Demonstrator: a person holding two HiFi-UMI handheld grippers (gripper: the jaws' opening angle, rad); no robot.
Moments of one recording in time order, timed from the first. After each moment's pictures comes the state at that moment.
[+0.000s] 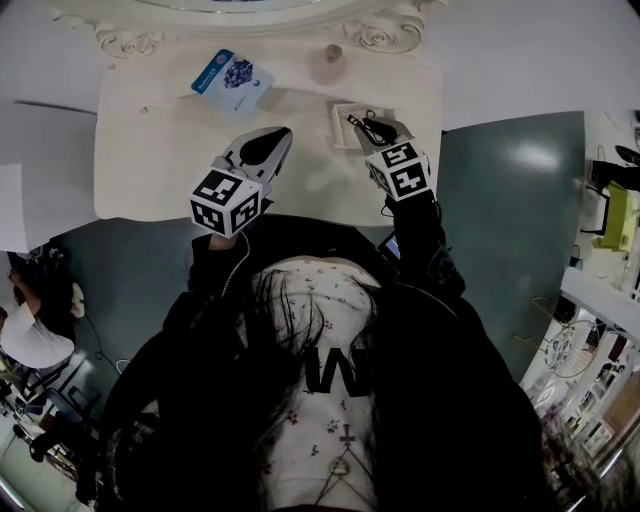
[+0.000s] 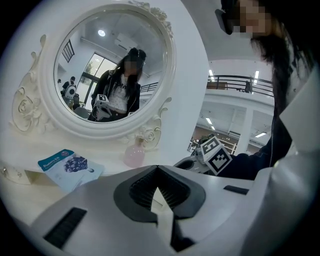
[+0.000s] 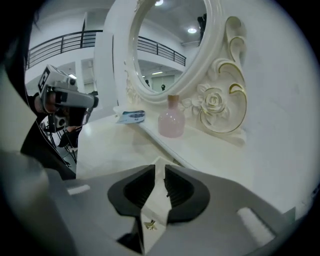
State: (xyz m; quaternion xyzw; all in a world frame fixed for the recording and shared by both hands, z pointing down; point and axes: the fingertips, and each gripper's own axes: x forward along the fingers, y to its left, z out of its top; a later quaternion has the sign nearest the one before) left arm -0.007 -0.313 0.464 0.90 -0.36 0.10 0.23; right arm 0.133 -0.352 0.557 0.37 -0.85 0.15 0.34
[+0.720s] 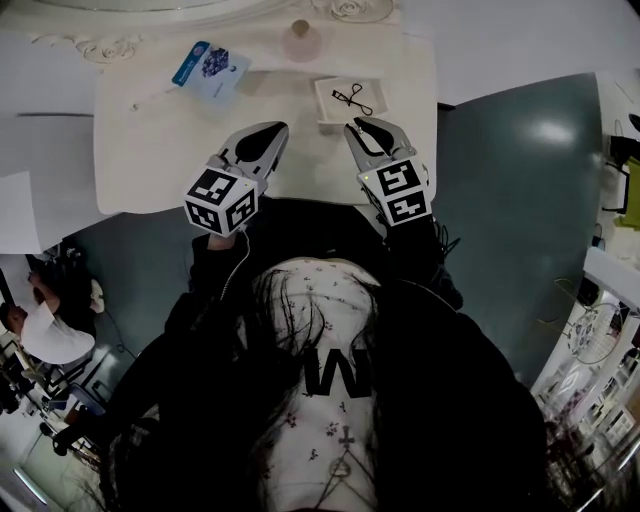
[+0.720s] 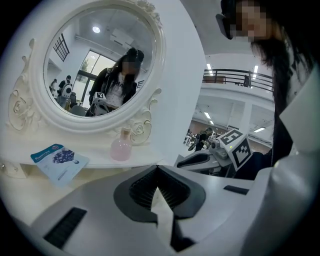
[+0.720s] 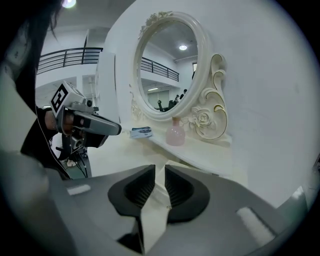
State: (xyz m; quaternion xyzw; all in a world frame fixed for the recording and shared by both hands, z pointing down) left arm 0.033 -0.282 0.466 0.90 -0.35 0.13 0.23; right arm 0.139 -0.289 0.501 0.40 -0.87 0.14 0.24
